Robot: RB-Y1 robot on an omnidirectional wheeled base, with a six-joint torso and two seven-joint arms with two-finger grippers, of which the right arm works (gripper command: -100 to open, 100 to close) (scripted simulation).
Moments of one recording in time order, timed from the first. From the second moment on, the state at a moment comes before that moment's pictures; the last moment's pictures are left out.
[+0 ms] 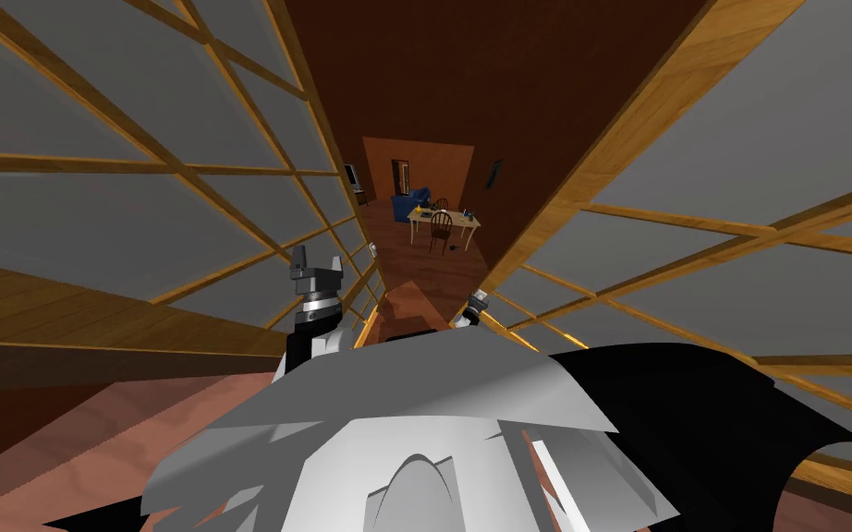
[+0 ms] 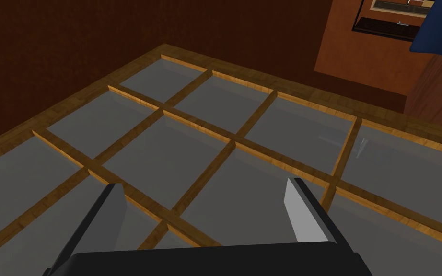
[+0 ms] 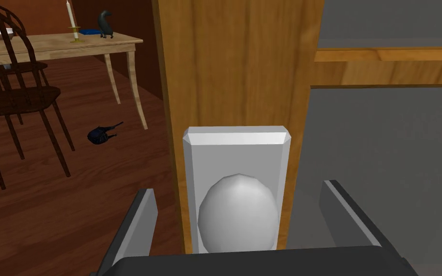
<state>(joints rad) -0.04 -0.05 -0.34 -0.72 -0.74 -0.94 -1.08</state>
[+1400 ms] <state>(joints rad) -0.03 -0.06 -0.39 -0.72 -0.78 -0.94 -1.08</state>
